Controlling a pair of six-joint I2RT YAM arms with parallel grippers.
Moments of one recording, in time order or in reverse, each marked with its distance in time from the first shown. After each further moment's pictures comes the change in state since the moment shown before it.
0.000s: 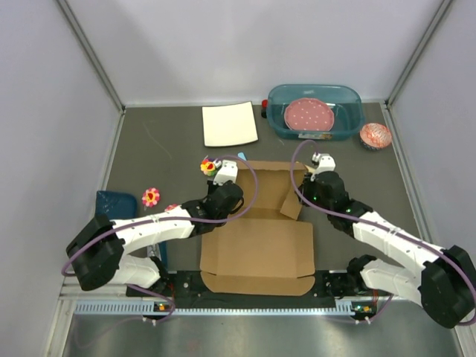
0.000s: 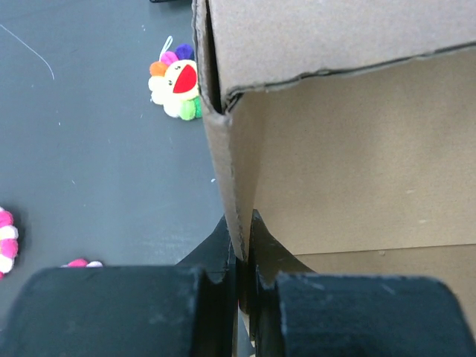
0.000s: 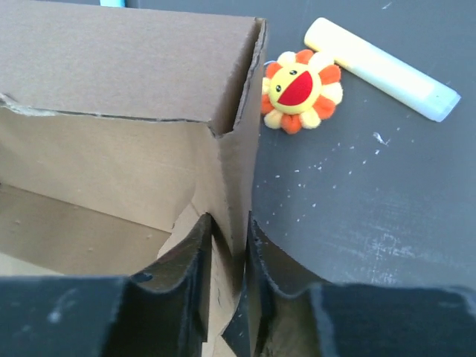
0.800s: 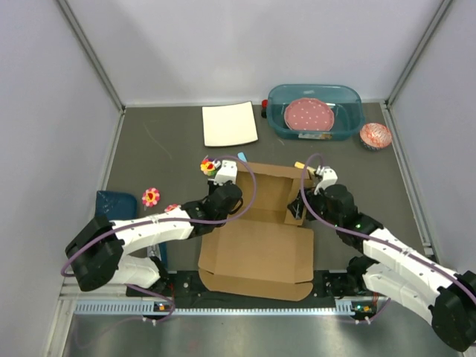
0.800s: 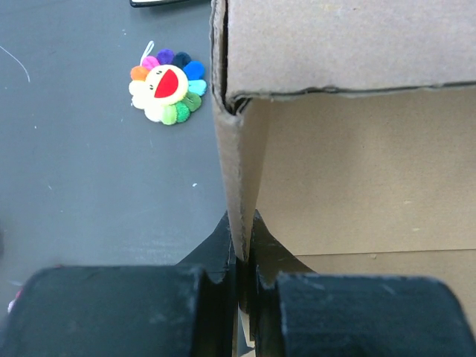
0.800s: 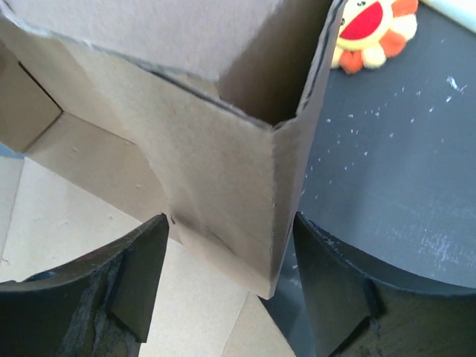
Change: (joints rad) left arm -0.002 -0.008 -0.019 0.048 0.023 -0.017; right arm 0.007 -0.204 -0.121 -0.042 -0.149 0.029
